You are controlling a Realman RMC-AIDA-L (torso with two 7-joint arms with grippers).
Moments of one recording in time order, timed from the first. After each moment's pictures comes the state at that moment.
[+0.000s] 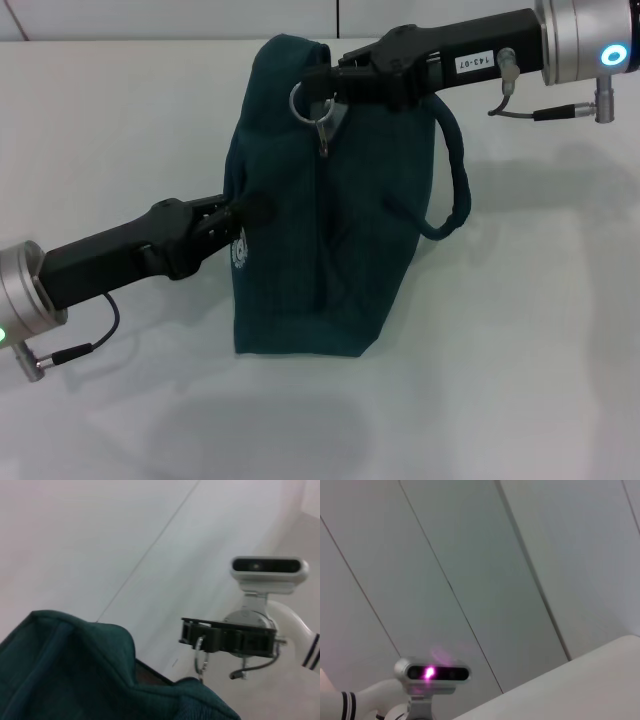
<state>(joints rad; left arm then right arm) -0.37 -2.06 0.86 0.48 1.53 1.75 -1.50 0.93 2.01 -1.05 -0.68 -1.70 -1.53 1.87</state>
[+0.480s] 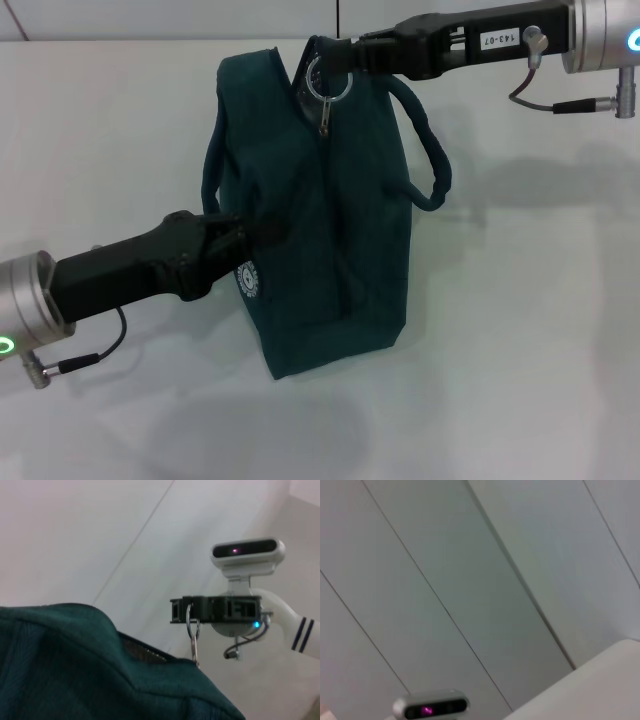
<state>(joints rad) -0.37 -2.06 0.87 0.48 1.57 1.77 -1.45 0.93 1.98 -1.00 -0.62 -1.67 -1.56 1.94</state>
